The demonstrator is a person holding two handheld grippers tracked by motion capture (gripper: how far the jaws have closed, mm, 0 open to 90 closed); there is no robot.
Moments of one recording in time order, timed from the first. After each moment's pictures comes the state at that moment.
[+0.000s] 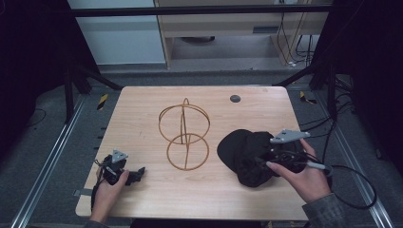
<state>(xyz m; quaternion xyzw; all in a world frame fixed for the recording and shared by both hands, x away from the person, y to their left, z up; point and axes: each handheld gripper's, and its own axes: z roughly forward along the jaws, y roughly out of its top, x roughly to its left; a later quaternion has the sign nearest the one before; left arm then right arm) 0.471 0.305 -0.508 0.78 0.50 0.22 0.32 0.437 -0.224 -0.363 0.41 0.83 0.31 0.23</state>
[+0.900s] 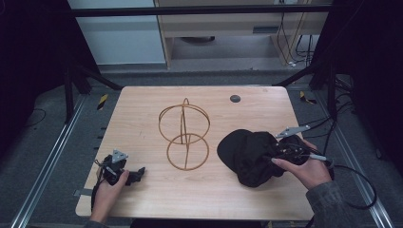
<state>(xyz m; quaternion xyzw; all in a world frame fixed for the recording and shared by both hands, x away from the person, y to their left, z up) 0.470 0.305 -0.508 0.78 0.50 0.22 0.32 0.472 -0.249 -0.399 0.44 0.84 0.28 0.16</state>
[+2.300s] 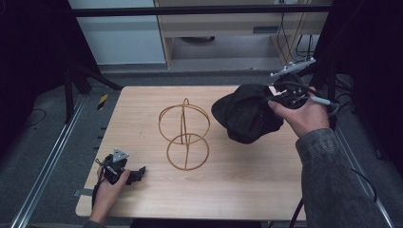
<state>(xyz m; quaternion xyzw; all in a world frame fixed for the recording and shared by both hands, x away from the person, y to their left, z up) 0.473 0.303 -0.508 0.78 0.50 0.22 0.32 0.518 -0.204 -0.231 0.44 0.81 0.34 0.19</state>
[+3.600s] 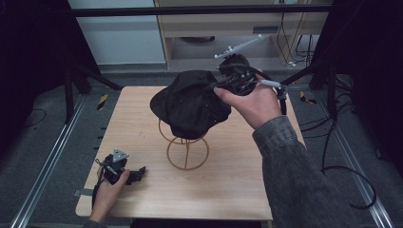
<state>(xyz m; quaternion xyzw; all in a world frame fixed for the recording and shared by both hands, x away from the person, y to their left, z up) 0.473 0.303 -0.508 0.78 0.50 0.22 0.32 0.508 -0.083 -0.182 0.33 0.83 0.43 0.13</state>
